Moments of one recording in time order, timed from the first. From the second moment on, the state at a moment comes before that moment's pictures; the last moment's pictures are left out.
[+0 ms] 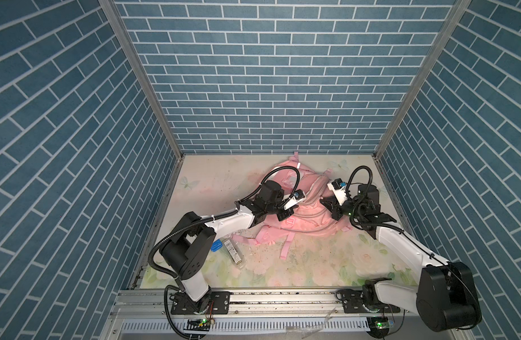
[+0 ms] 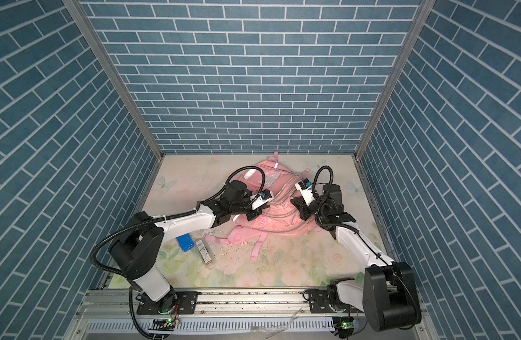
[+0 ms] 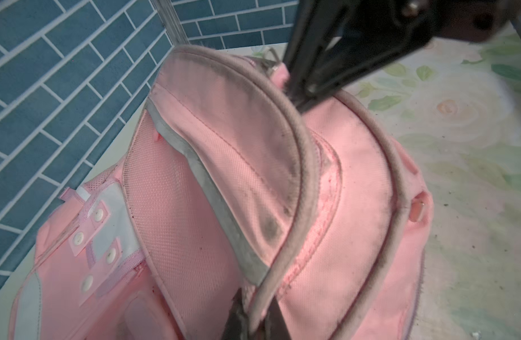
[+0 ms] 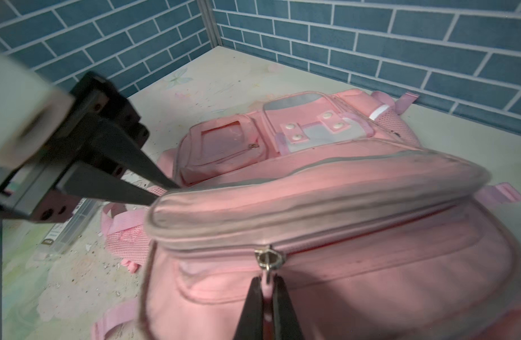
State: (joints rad) left arm -0.72 1.72 1.08 0.08 0.34 0.43; right arm 0.24 1.20 0.66 0.00 -0.67 -0.22
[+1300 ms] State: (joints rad) left arm -0.79 1.81 1.21 0.10 0.46 -0.28; right arm 0.17 1.07 0.54 0.17 -0.62 -0.34
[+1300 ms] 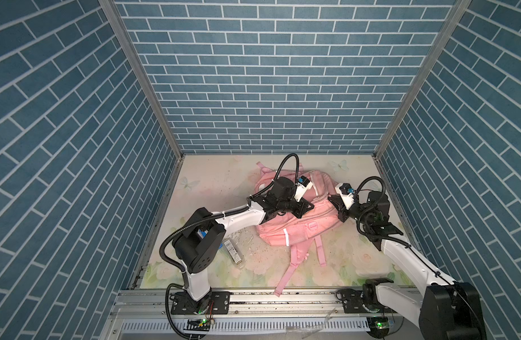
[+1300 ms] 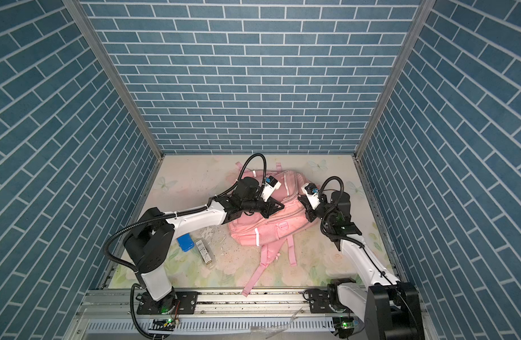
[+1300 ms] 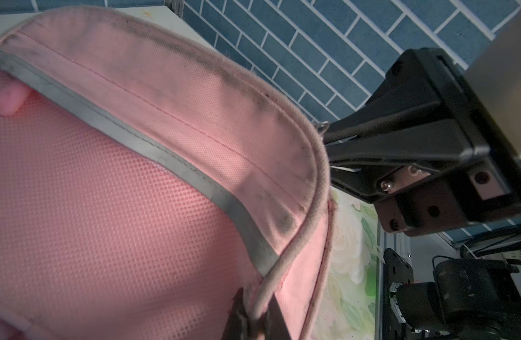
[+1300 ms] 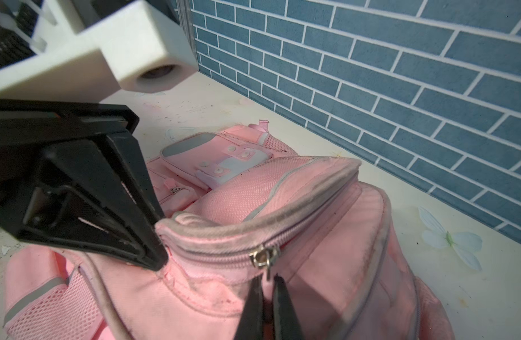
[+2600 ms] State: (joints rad) left arm -0.80 1.77 1.28 0.05 0.36 -0.07; right arm 0.26 1.11 0.53 0.09 -0.55 -0.25
